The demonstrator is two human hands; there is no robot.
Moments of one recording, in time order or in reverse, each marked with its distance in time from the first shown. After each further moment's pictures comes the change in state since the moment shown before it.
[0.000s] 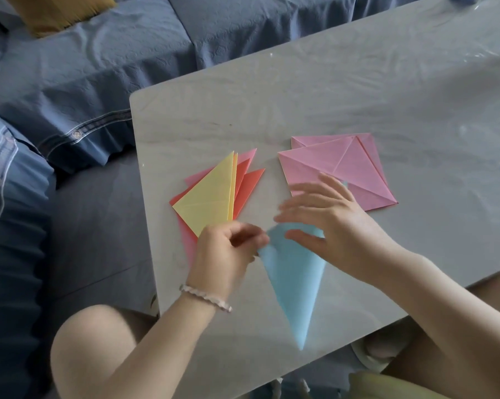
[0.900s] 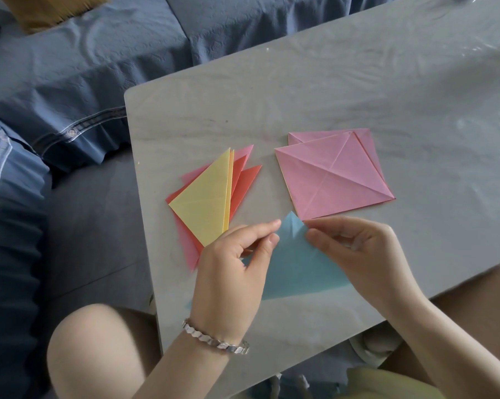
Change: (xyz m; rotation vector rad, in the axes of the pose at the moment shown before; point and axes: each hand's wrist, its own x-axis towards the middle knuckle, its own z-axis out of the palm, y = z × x) left_hand -0.034 0.012 0.011 0.130 0.180 0.418; right_hand -0.030 -0.041 -0.012 0.827 0.268 0.705
